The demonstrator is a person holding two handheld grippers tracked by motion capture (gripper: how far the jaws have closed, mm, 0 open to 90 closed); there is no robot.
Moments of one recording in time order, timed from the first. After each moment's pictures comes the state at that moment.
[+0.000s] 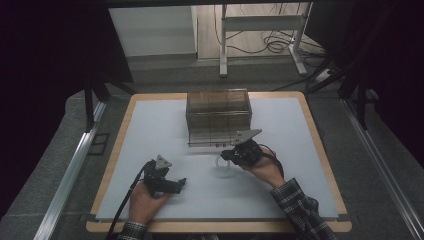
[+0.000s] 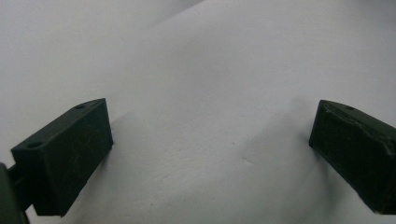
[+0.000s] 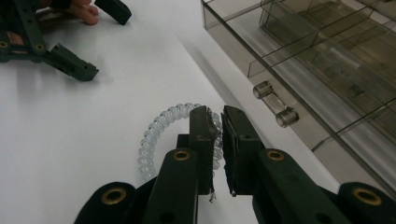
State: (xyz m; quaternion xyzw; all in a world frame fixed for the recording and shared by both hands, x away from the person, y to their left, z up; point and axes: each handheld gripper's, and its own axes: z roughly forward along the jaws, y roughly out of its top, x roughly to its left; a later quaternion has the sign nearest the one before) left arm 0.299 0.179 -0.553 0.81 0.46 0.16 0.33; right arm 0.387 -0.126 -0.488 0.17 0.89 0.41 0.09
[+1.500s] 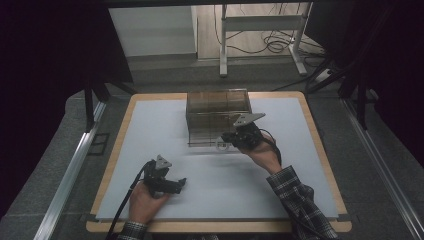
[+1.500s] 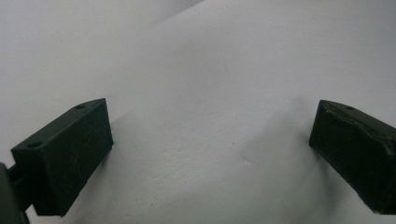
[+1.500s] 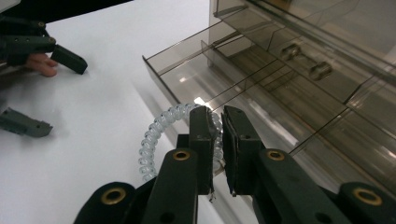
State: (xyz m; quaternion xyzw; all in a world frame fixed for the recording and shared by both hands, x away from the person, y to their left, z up) left arm 0.299 0.179 -0.553 0.81 0.46 0.16 0.33; right arm 0.423 -0.125 -0.464 0.21 0.87 0.44 0.12
